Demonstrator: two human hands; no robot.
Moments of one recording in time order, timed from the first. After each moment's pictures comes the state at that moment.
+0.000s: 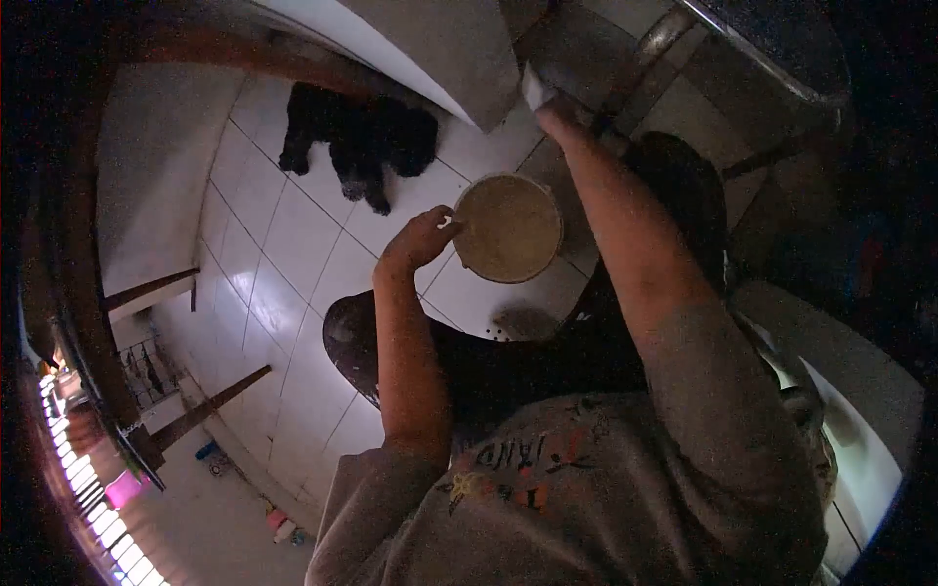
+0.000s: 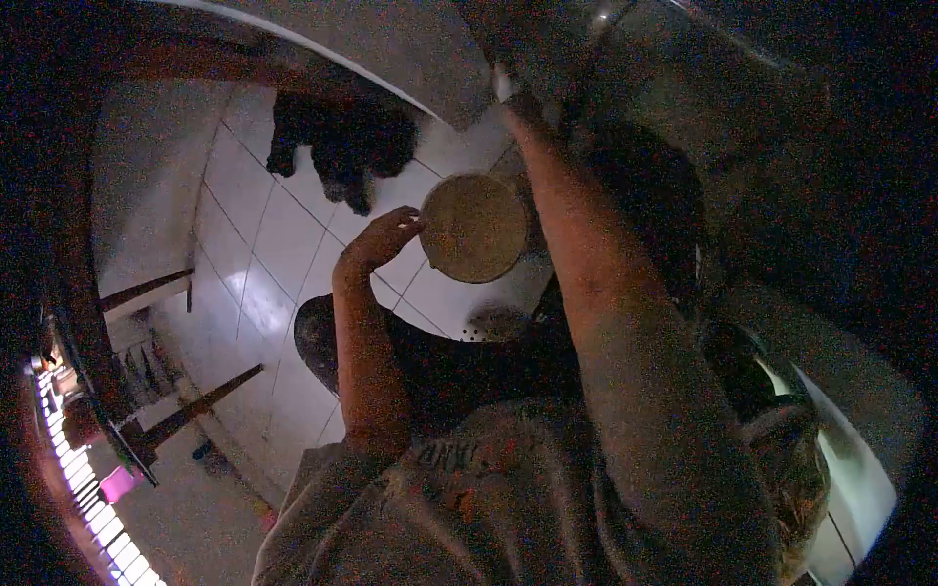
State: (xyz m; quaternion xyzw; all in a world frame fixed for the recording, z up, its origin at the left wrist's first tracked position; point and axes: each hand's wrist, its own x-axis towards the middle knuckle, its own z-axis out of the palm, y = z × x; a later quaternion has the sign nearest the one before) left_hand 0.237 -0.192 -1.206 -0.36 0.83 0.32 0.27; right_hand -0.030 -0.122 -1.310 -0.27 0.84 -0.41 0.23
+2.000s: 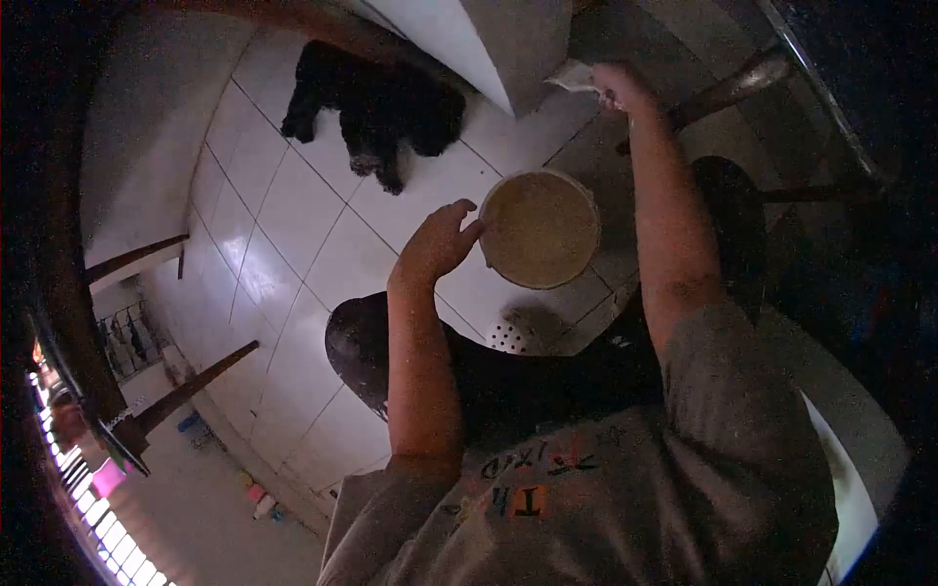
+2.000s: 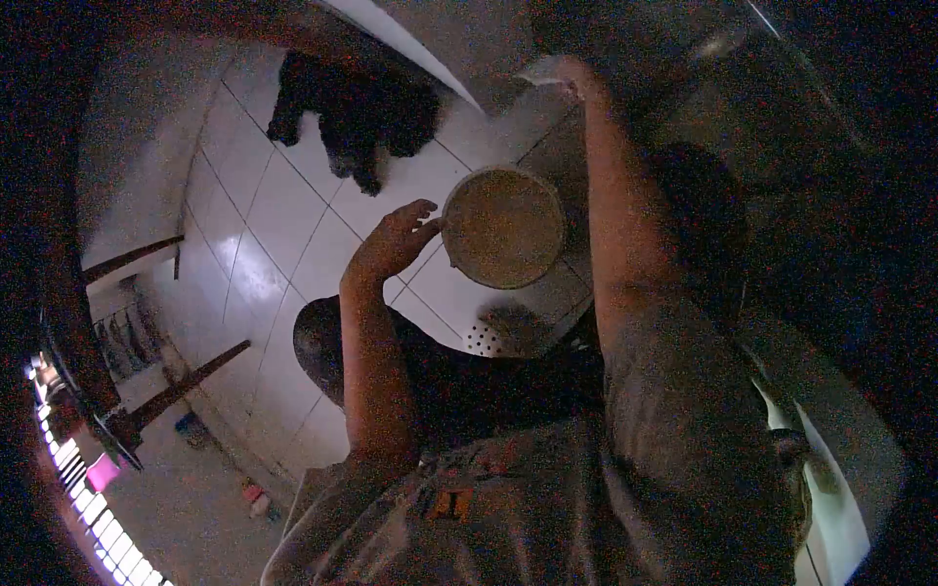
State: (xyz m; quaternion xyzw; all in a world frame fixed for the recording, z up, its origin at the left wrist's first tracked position) left_hand 0.252 -0.192 -1.209 -0.37 0.83 0.37 0.18; right_hand -0.127 -0.154 -1.429 -0.17 0.68 -0.50 0.50
